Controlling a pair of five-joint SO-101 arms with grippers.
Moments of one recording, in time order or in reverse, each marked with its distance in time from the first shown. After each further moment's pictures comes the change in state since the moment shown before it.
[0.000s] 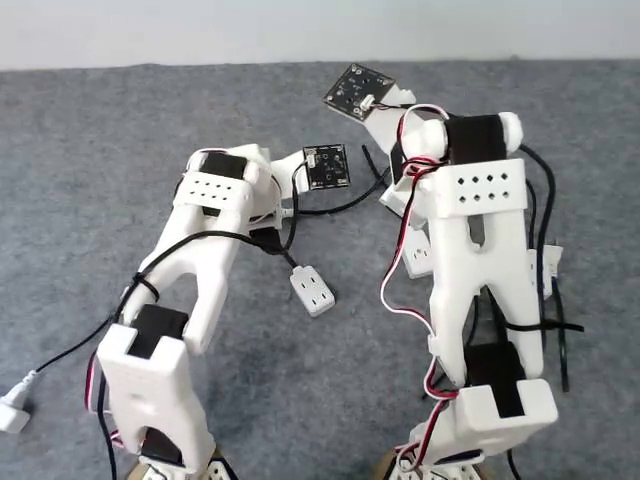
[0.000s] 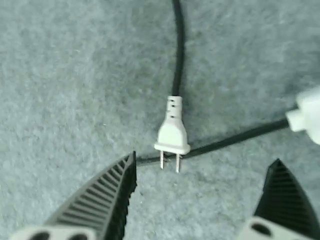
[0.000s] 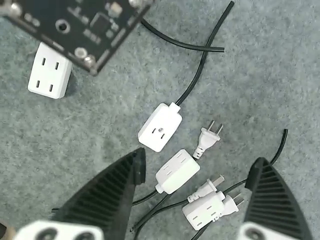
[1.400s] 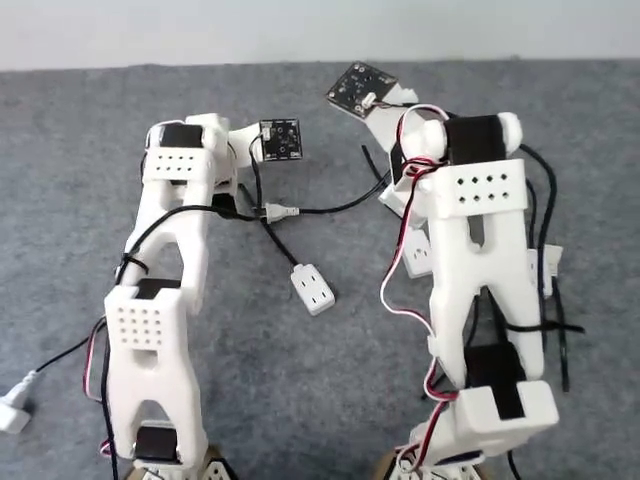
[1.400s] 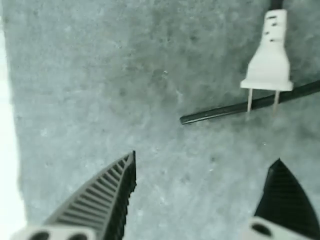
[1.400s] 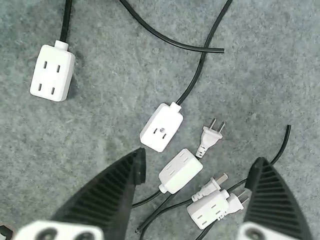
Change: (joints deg) left arm -9.9 22.1 -31.7 6.7 -12.2; right arm 0.2 0.0 0.0 0.0 -1.9
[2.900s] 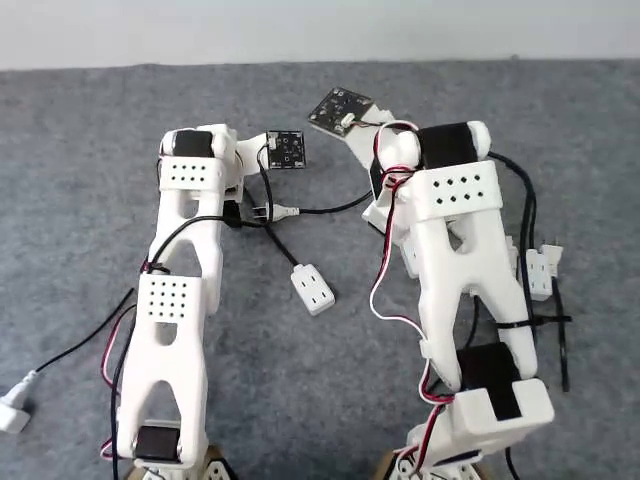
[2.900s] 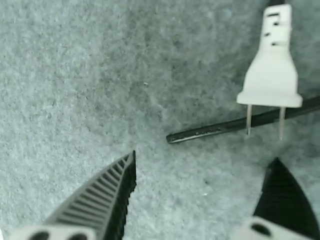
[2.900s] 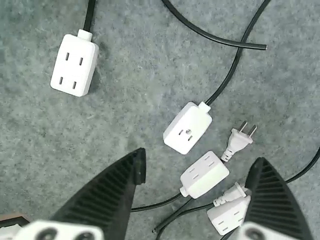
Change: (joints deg) left arm 0.4 27.8 -40.9 16.8 -1.1; right arm -3.3 -0.2 8.4 -2.5 -2.0
